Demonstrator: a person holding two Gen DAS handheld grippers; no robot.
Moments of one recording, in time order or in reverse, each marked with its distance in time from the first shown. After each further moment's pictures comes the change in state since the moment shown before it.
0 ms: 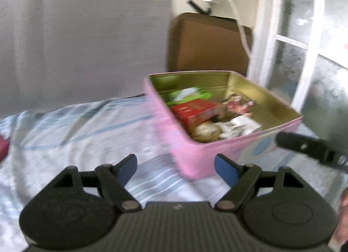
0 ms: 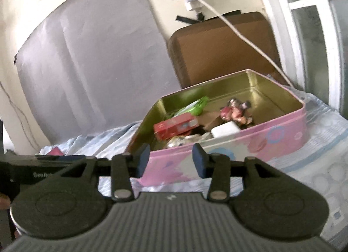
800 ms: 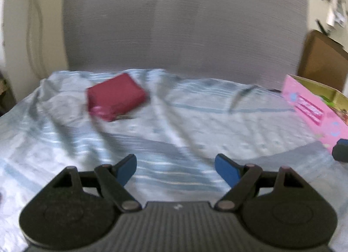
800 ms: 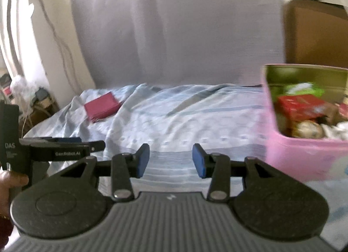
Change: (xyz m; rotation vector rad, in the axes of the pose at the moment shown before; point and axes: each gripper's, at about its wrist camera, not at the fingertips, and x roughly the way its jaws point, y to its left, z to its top) left arm -0.044 0.211 -0.072 -0.255 -0.011 0.358; right arm 0.094 0.155 -0.032 -0.256 0.227 0.228
